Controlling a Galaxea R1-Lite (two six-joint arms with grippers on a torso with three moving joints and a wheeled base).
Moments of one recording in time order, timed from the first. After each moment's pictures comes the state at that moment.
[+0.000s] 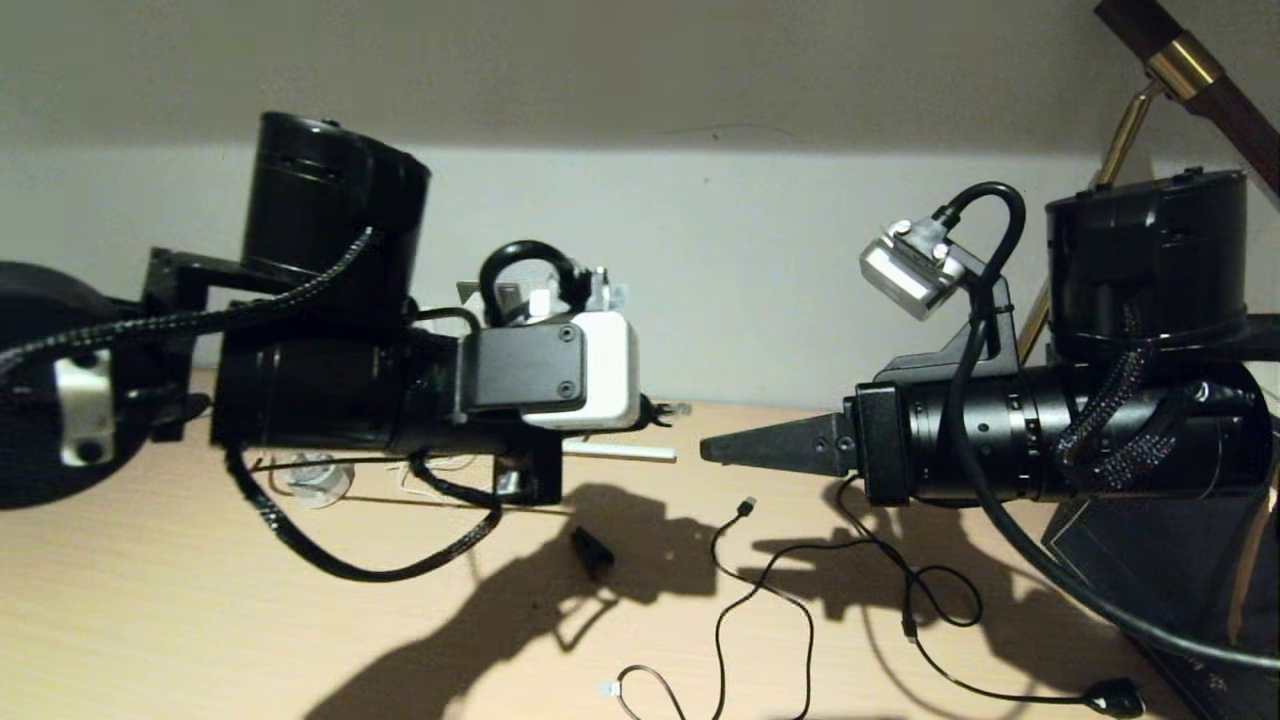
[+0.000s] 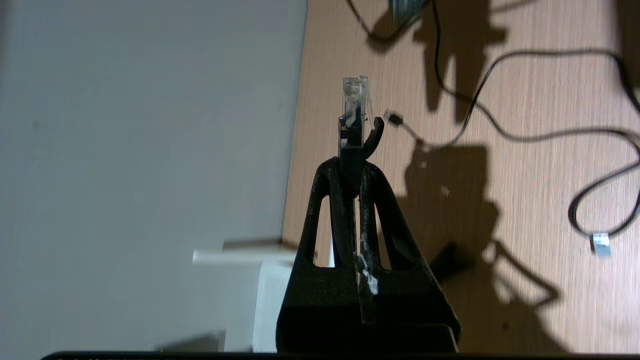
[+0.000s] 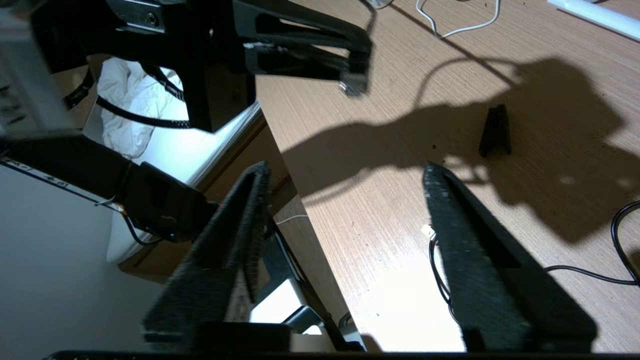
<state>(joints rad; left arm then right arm) -0.66 1.62 -1.28 0.08 -0.28 1.15 0.66 1.56 -1.06 -0.18 0.52 0.41</state>
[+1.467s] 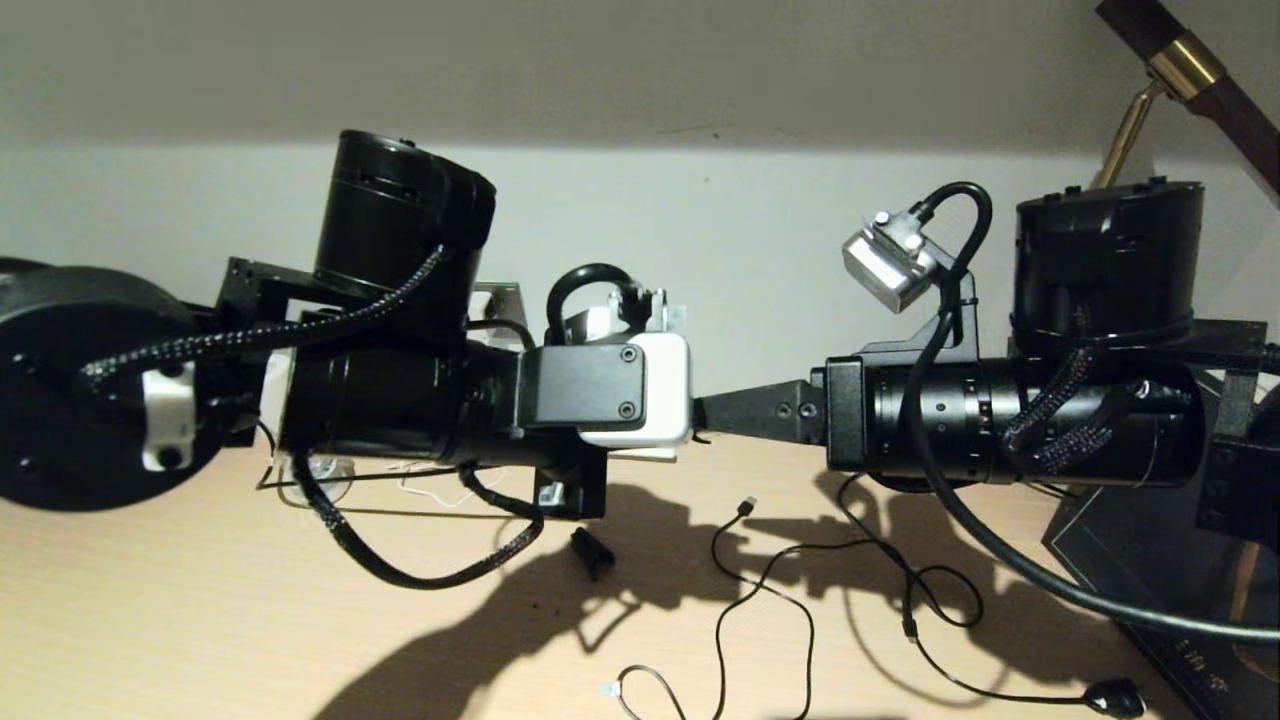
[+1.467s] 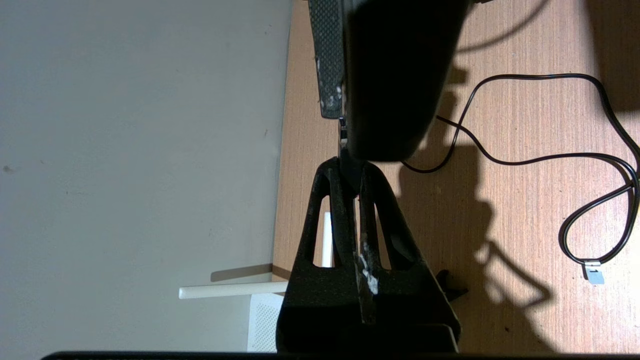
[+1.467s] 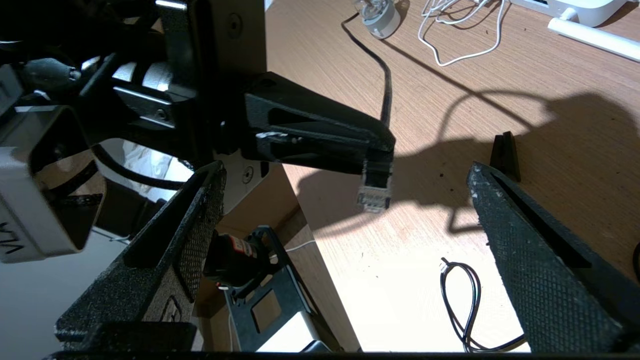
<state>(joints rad) -0.70 1.66 -1.30 0.08 -0.28 1.15 0.65 1.61 -1.06 -0.31 0.52 0.49</state>
